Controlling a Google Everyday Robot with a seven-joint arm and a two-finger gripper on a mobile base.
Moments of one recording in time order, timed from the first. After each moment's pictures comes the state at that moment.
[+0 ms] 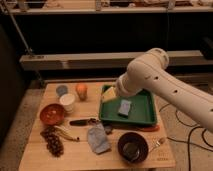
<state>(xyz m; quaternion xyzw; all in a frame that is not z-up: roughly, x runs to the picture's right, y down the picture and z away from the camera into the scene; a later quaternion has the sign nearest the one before) 0.061 0.024 0.634 0.00 -0.22 -0.76 0.61</state>
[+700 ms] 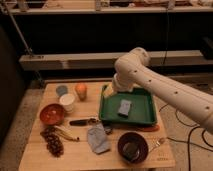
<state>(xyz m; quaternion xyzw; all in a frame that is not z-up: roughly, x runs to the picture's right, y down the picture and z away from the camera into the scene) 0.075 0.011 0.778 -0.09 -0.22 -0.77 0.59</state>
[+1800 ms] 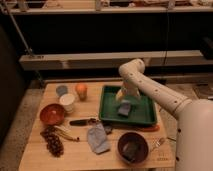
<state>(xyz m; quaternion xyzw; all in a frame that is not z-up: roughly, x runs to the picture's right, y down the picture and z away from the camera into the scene) 0.153 0.070 0.893 -0.23 -0.23 -0.69 0.65</state>
